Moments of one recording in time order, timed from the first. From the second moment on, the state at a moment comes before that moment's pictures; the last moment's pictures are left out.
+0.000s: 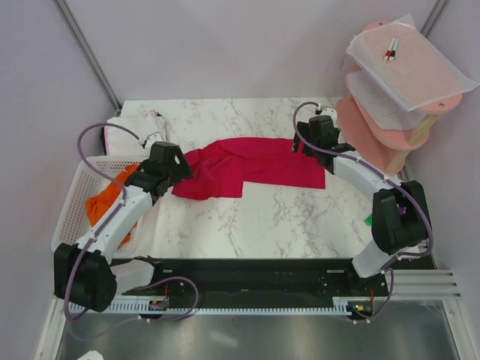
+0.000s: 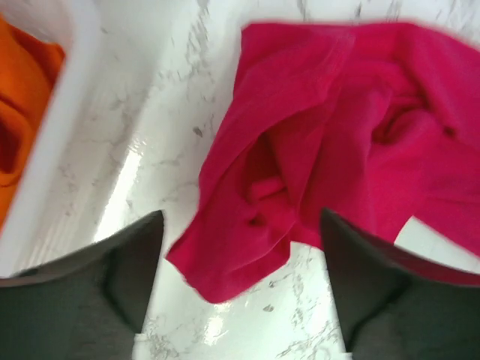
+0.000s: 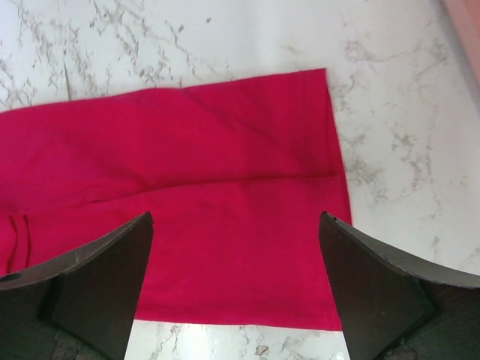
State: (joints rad) left arm -0.29 1.23 0.89 -0.46 -0.30 -0.62; right arm 0.30 1.62 1.13 -0.16 0.29 0.38
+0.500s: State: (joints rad) left arm -0.37 1.45 1.11 -0.32 -0.15 -0.48; right arm 0.30 1.86 1.14 -0.11 0.11 0.41
